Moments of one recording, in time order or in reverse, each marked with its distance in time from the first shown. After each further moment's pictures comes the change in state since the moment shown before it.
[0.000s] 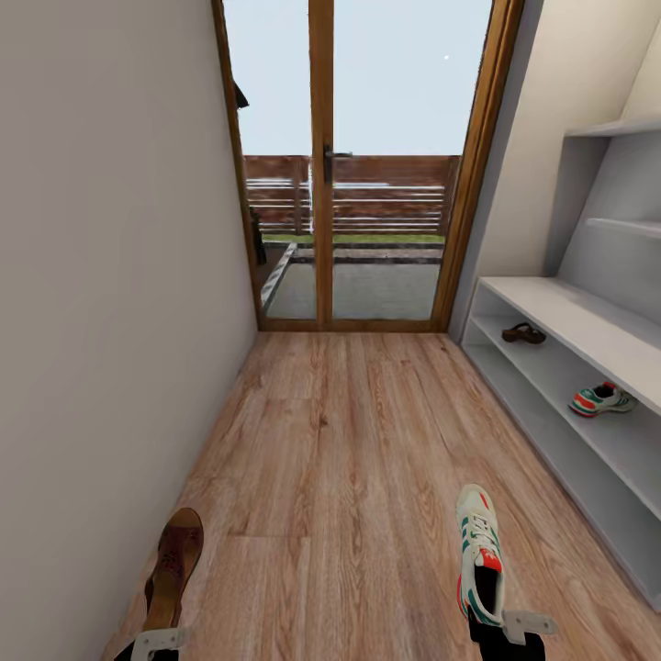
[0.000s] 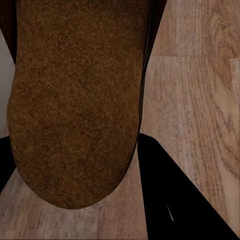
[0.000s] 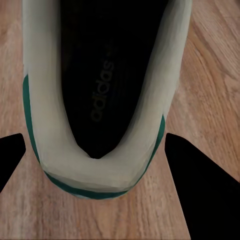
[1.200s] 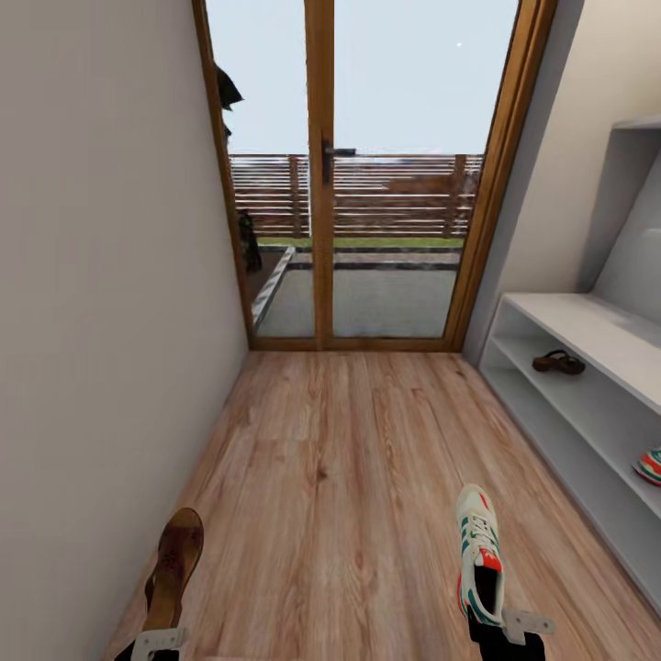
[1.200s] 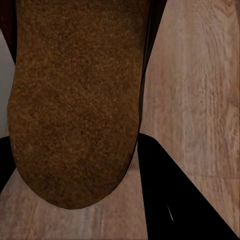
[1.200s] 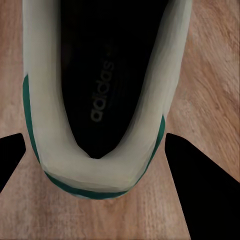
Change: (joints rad) left arm 0.000 0.000 0.000 0.000 -0.002 0.000 0.000; right arm 0.000 0.000 0.000 0.000 0.000 0.000 0.002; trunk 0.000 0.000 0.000
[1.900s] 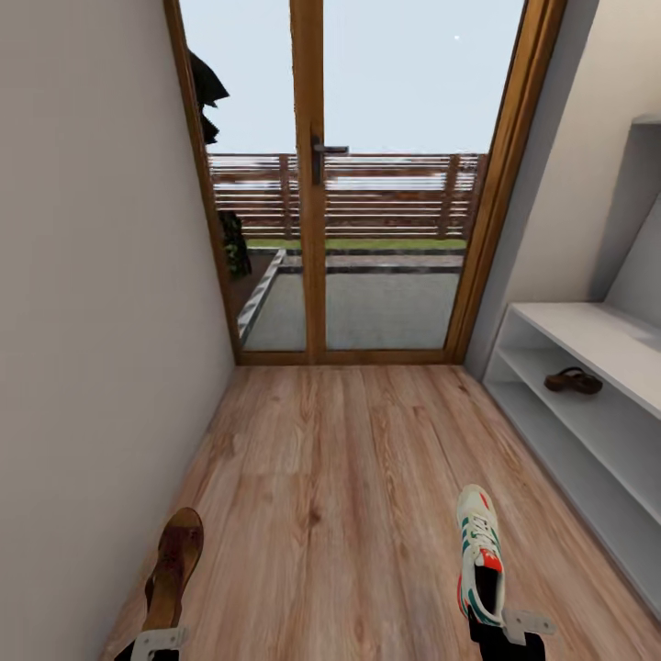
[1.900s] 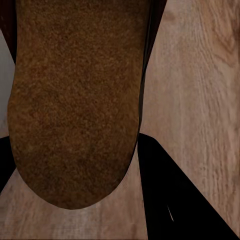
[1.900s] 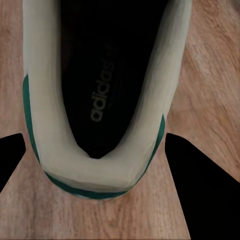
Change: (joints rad) left arm 0.000 0.000 0.000 -0.001 0.000 0.000 0.000; right arm 0.000 0.001 -0.001 0.000 -0.003 0.000 -0.002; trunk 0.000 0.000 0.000
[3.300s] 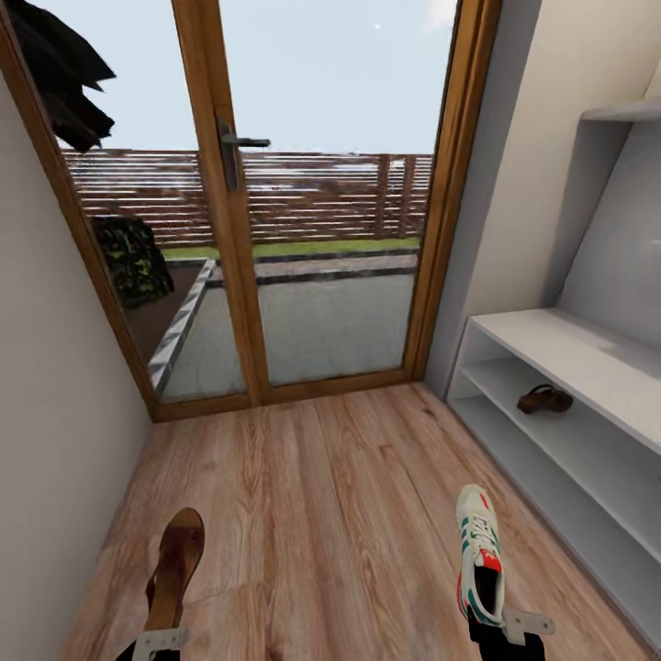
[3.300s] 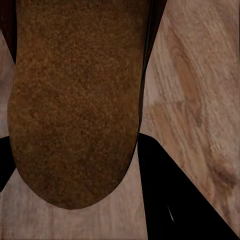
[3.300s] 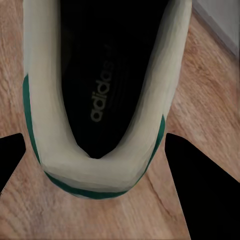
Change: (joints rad) left arm 0.000 -0.003 0.000 0.001 -0.001 0.000 0.000; right arm 0.000 0.001 0.001 0.000 0.000 0.002 0.000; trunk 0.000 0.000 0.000
